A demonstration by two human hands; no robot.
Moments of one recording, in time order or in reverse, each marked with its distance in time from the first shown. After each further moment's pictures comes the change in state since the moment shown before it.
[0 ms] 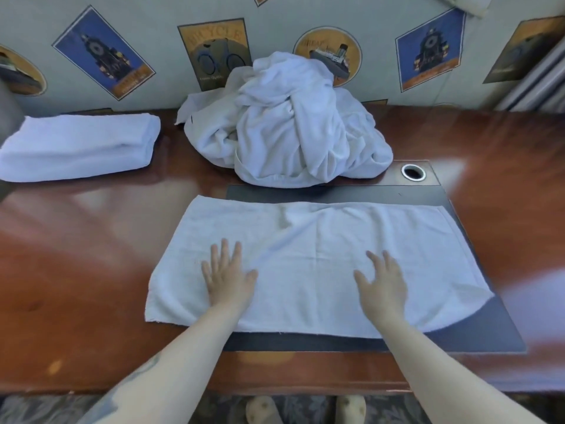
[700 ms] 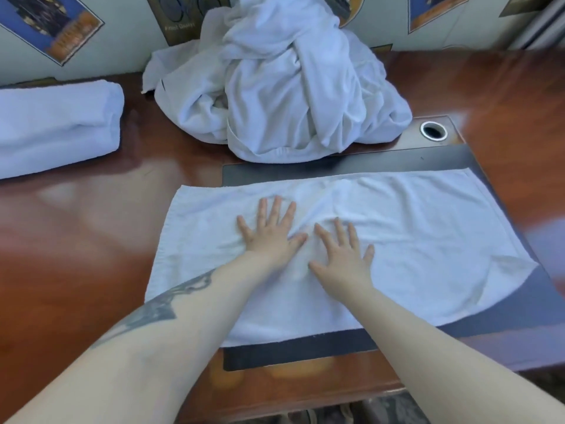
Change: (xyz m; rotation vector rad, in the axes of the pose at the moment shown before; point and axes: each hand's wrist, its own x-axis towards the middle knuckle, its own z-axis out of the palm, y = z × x) left_hand 0.099 0.038 0.027 0.213 -0.324 0.397; right_hand 0.017 -0.082 0.096 -0.204 -0.309 -0.125
